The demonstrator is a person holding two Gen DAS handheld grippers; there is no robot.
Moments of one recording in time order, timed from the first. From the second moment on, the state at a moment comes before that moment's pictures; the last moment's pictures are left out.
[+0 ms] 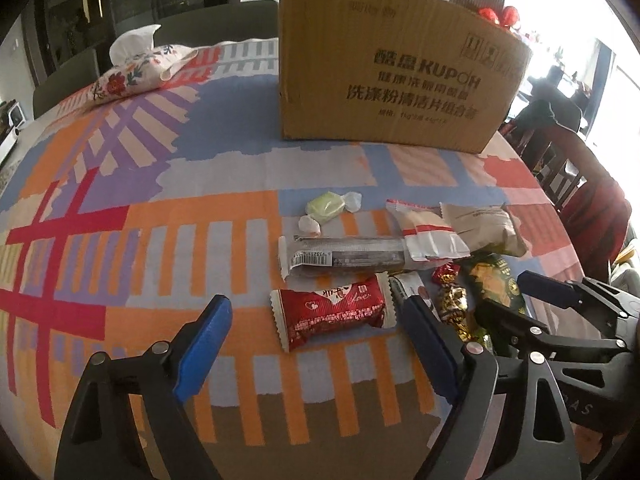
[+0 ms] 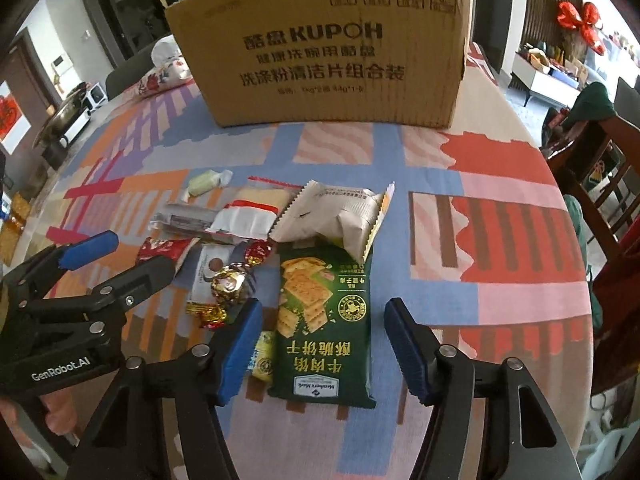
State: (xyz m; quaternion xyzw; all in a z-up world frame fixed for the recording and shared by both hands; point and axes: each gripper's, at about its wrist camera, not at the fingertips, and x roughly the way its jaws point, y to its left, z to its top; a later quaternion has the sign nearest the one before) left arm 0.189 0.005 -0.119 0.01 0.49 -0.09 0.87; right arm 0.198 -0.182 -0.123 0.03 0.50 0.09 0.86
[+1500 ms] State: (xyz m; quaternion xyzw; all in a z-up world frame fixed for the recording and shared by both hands) left arm 0.154 -0.008 -0.023 0.02 0.38 -0.12 0.92; right arm 0.171 -0.190 -0.026 0.02 0.37 0.11 0.92
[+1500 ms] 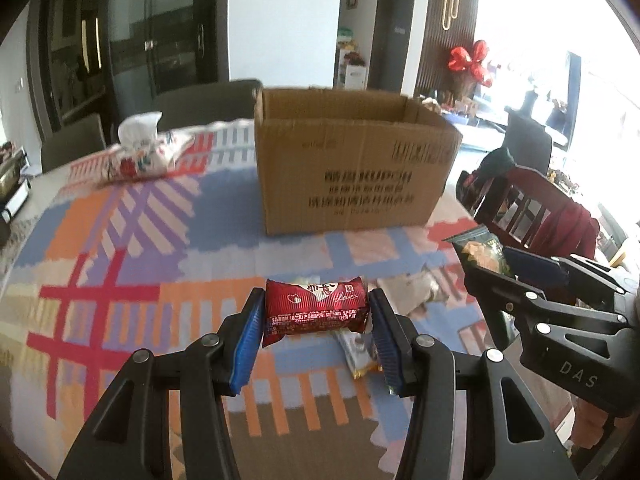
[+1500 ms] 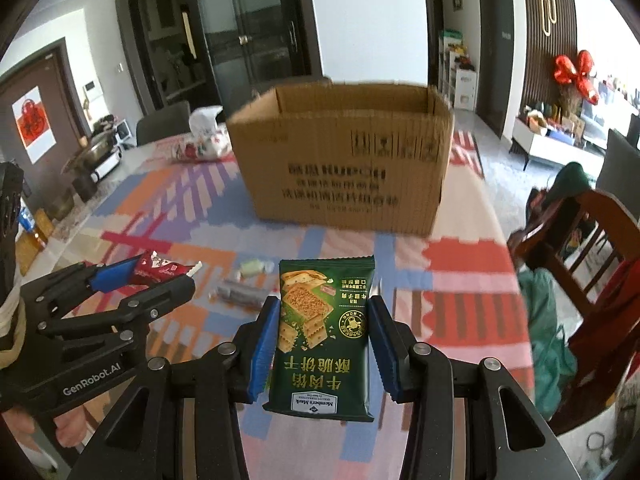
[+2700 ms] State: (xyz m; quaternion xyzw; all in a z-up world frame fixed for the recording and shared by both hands) left arm 0.315 -0.025 0.080 0.05 0.30 -0.12 0.95; right arm 0.323 -0.204 0.082 0.00 0.29 0.12 0.95
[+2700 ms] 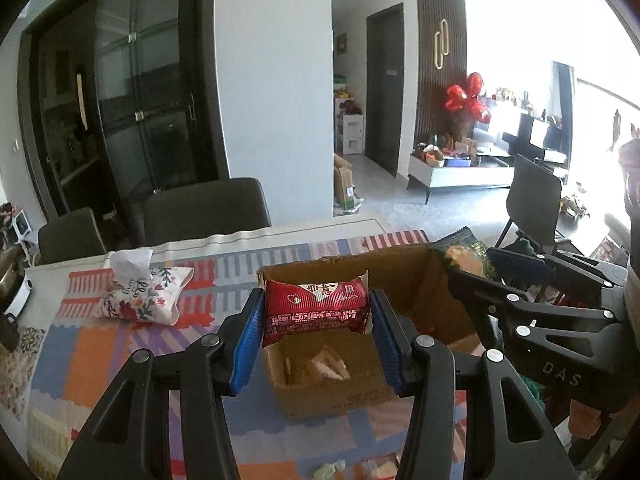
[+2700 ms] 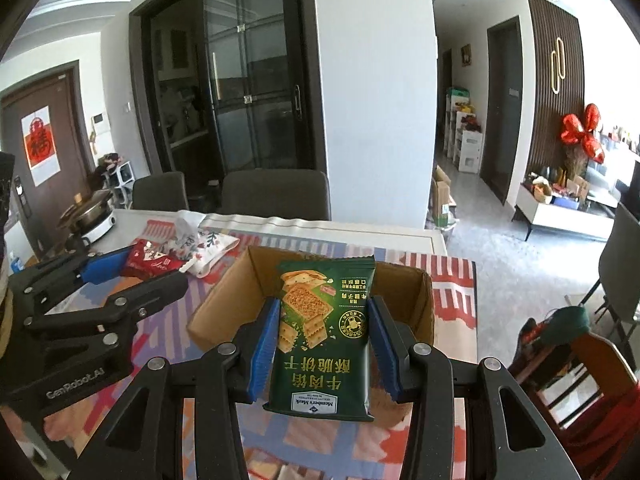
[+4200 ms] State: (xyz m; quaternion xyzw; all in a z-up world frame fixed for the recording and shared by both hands) left arm 0.174 -0.014 0.033 0.07 0.32 -0.12 0.94; right arm 0.203 -0.198 0.023 0.01 0.32 0.13 0.94
